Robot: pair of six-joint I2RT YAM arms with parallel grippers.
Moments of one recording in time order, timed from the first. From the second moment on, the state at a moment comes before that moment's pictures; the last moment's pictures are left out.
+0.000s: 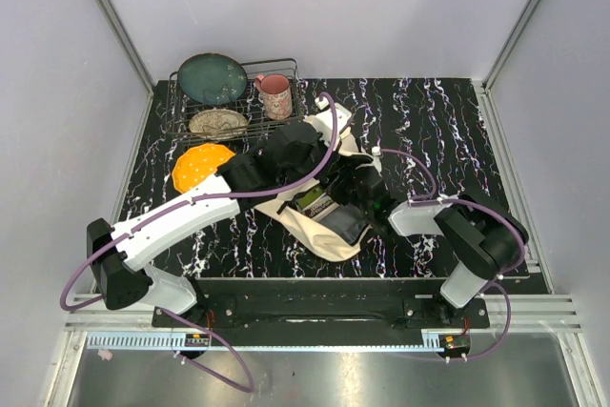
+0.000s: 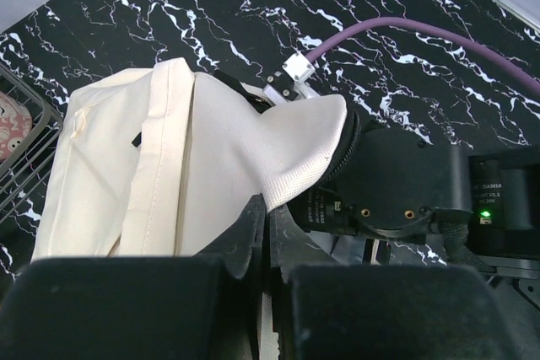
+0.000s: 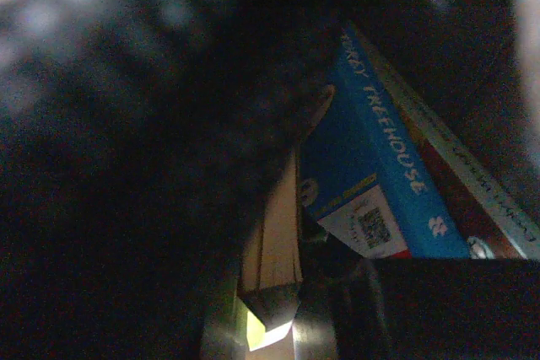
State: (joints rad) left arm -0.97 1.41 1.39 -0.39 -0.17 -0.09; right arm 0.70 1.63 0.61 0.69 0.07 1.23
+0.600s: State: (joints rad) left arm -0.97 1.38 1.34 -0.36 -0.19 -0.09; right arm 0.70 1.34 0.53 0.51 0.10 1.10
